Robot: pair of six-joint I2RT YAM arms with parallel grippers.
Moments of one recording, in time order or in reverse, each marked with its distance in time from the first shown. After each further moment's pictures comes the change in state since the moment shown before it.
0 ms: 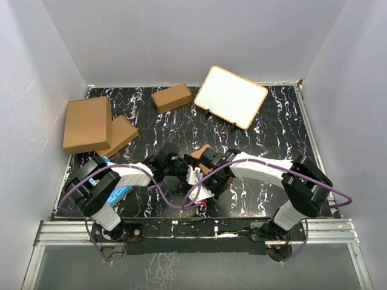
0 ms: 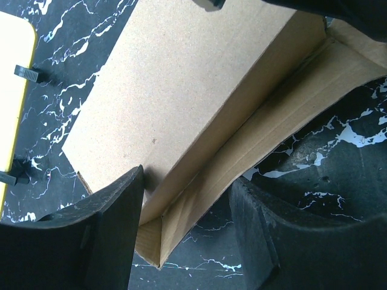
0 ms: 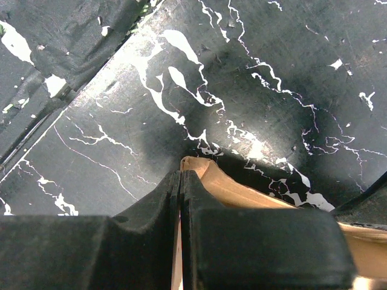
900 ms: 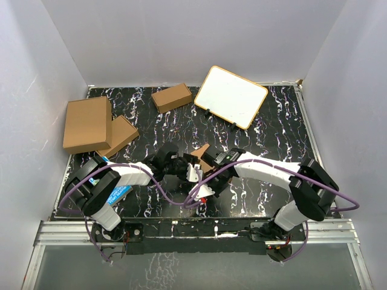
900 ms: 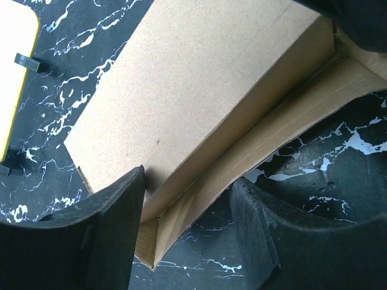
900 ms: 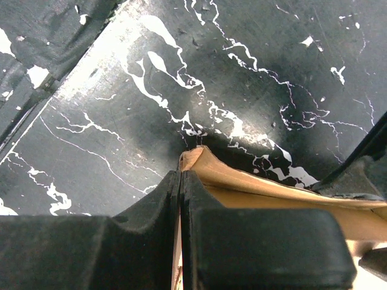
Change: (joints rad) left arm 0.009 0.004 0.006 0.007 0.001 -0.050; right arm -0.013 -0.051 -0.002 0.018 0.032 0.041
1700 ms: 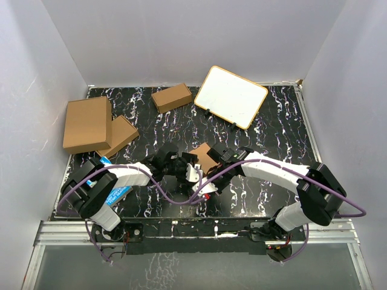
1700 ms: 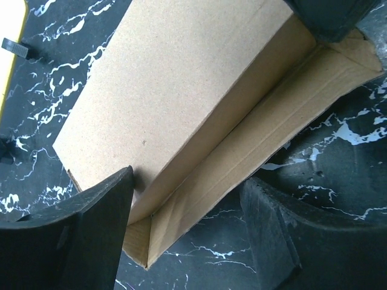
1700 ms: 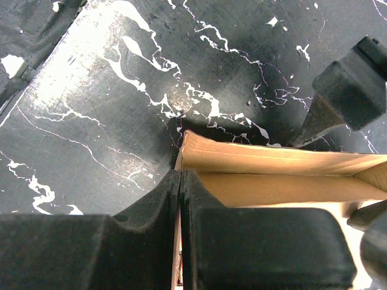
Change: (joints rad) left arm -0.003 -0.025 0.002 -0.051 -0.031 -0.015; right arm -0.066 -0.072 -0.040 0.050 -0.031 -0.017
